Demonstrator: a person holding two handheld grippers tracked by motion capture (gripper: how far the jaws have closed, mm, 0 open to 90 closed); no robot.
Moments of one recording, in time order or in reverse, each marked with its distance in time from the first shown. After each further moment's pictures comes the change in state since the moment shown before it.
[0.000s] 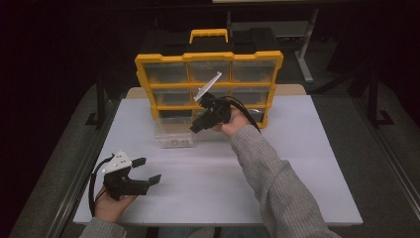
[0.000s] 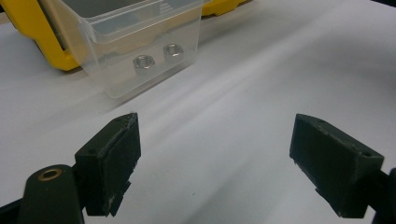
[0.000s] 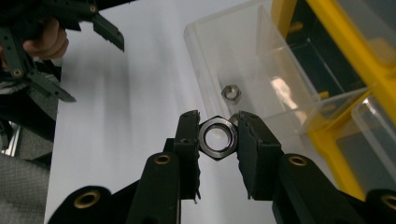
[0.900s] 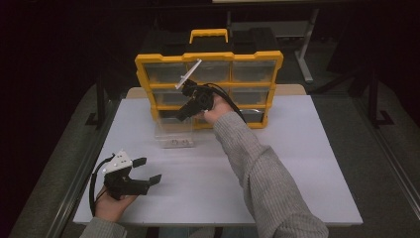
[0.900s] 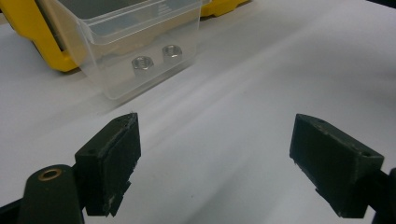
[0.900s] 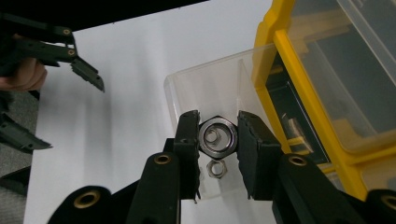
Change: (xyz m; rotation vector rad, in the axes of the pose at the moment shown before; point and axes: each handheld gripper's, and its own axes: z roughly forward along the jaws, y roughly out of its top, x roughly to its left) left arm -0.001 0.001 0.001 0.009 -0.003 0.006; right arm -0.009 0.053 0.016 0.009 -0.037 -0.046
